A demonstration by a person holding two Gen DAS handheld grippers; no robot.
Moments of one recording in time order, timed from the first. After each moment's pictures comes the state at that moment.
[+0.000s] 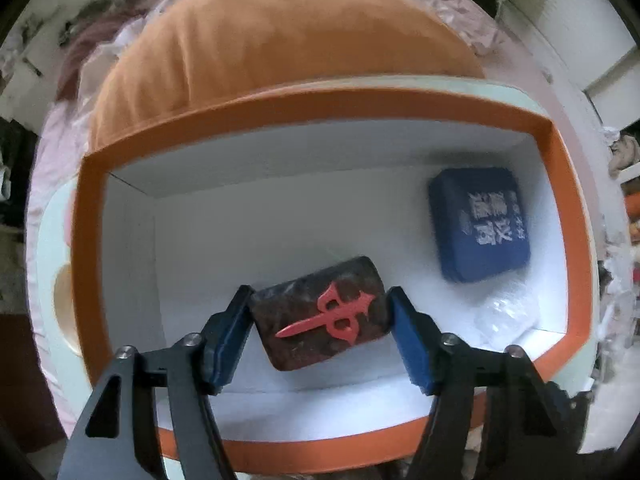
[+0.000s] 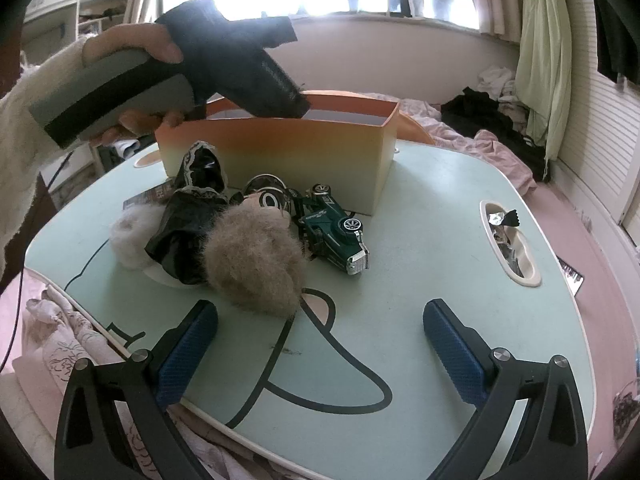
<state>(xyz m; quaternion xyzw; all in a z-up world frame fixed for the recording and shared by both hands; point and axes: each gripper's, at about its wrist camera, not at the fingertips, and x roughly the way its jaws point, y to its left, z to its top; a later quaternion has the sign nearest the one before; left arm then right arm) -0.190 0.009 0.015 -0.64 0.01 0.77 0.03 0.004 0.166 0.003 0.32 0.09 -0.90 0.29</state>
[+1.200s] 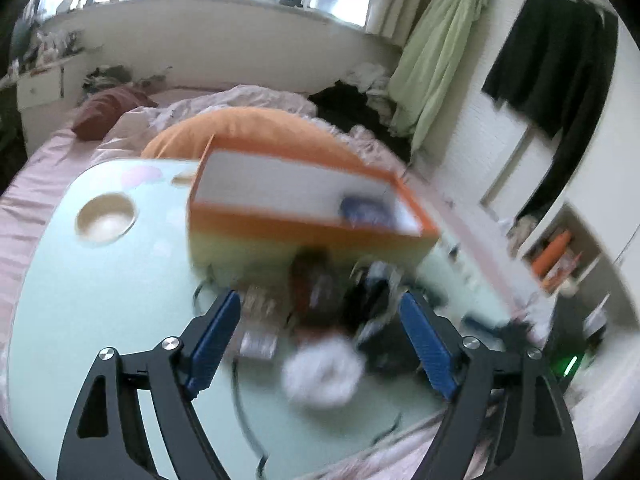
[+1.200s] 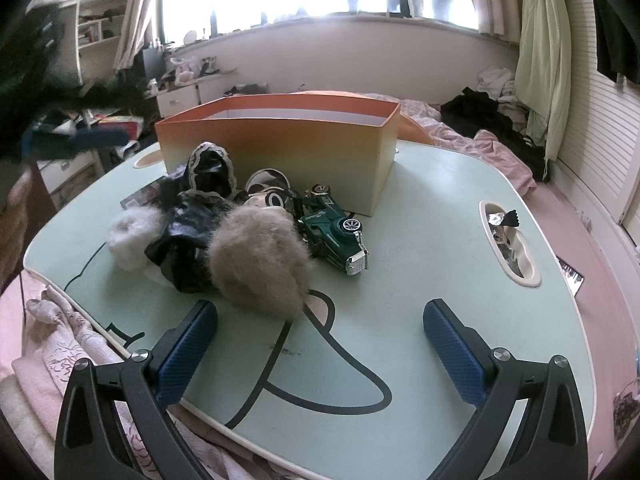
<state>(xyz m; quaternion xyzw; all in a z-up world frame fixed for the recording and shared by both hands) 0.026 -0.041 0.044 -0.36 -0.11 0.92 0.10 0.005 0.168 0.002 0.32 0.09 -0.90 0.29</state>
